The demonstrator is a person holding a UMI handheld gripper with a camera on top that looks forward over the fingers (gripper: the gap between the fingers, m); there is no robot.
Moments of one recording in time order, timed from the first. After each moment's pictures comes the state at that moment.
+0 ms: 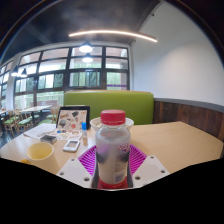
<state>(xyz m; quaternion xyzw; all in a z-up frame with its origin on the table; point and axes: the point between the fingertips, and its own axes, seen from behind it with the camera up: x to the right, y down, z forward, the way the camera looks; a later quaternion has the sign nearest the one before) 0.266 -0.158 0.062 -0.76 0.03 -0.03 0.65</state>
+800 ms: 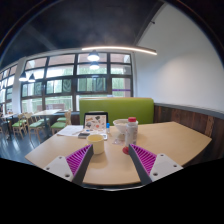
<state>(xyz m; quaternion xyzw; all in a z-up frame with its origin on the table) 0.158 -0.378 0.118 -0.75 0.02 -0.01 0.66</state>
